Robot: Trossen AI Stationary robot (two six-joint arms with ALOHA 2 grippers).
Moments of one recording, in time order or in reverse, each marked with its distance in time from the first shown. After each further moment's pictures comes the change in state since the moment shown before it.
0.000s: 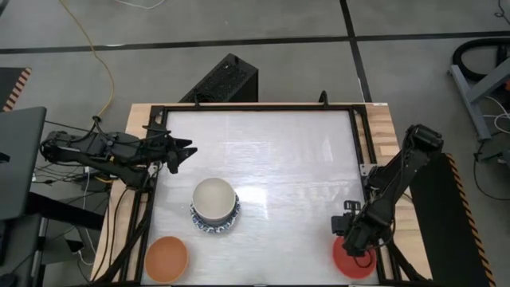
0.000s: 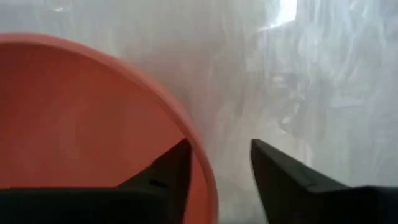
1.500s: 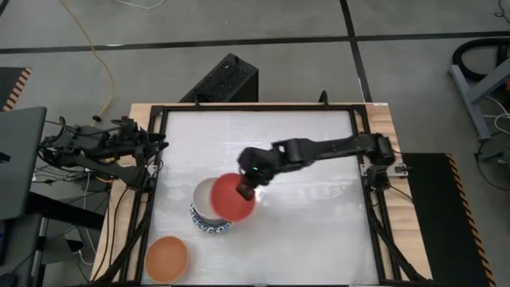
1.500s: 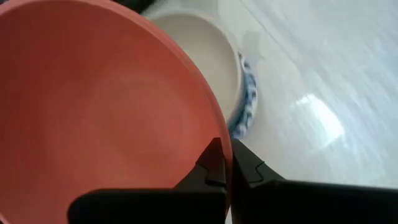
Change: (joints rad) left arm 0.000 -0.322 0.000 -0.272 0.026 0.093; right arm -0.829 0.488 1.016 0.055 -0.020 -0.345
